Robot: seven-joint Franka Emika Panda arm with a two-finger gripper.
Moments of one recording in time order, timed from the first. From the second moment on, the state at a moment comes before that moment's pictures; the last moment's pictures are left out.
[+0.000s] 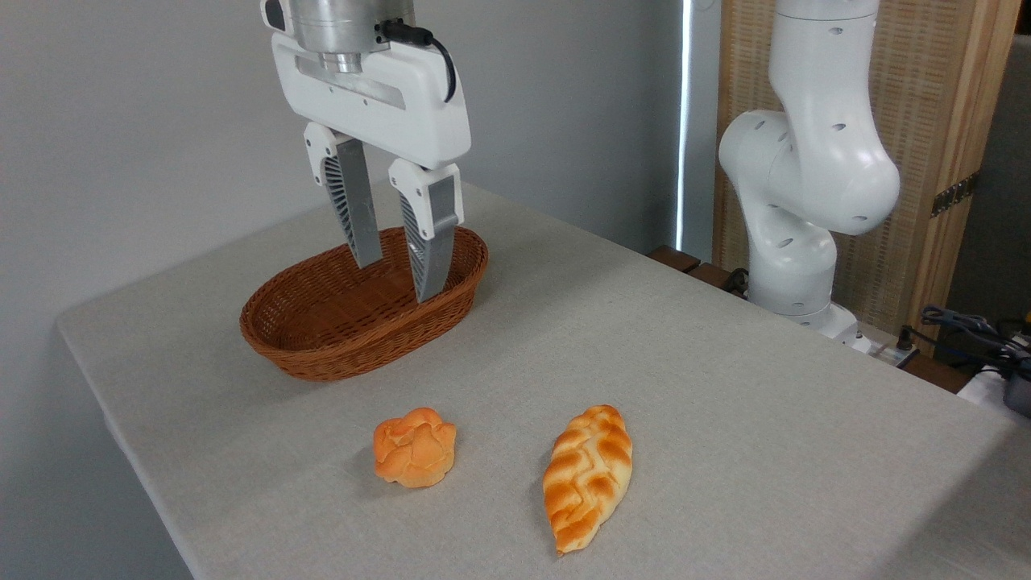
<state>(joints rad) -0.21 -0.04 0.15 -1.64 -0.05 1.65 0.61</state>
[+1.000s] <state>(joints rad) -0.10 -0.02 0.04 -1.65 -0.02 1.63 0.62</state>
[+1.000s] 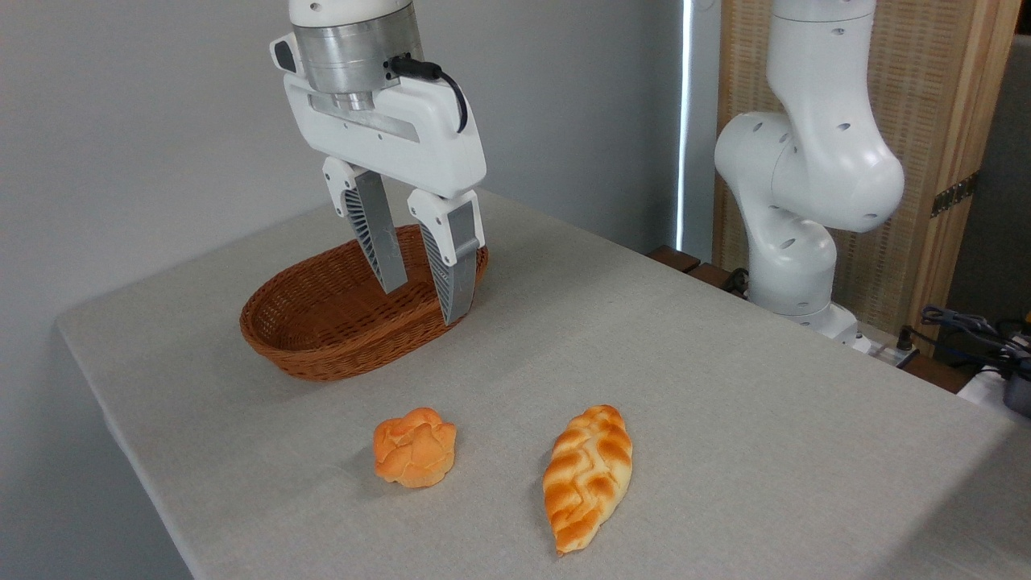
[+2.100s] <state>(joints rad) -0.04 -0.02 0.00 -1.65 -0.02 1.63 0.71</state>
